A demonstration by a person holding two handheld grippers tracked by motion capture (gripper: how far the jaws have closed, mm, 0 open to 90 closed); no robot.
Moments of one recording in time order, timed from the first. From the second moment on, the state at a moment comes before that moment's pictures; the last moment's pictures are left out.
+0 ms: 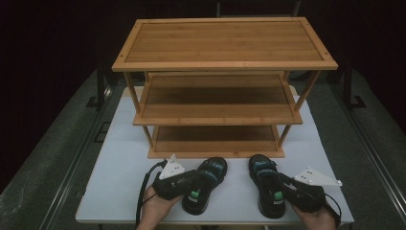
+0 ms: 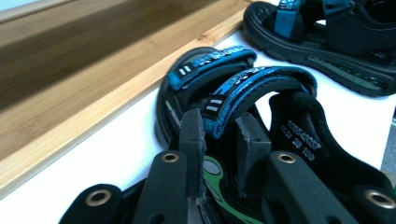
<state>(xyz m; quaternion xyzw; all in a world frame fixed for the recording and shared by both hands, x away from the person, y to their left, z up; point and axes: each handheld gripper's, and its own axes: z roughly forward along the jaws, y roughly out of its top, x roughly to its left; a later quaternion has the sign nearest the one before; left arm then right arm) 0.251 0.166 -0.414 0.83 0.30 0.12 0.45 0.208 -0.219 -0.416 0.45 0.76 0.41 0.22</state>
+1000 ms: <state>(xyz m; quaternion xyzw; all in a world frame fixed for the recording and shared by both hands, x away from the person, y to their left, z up) 0.248 0.193 -0.410 0.79 0.32 0.14 0.50 0.203 -0.214 -0.404 0.43 0.75 0.44 0.24</state>
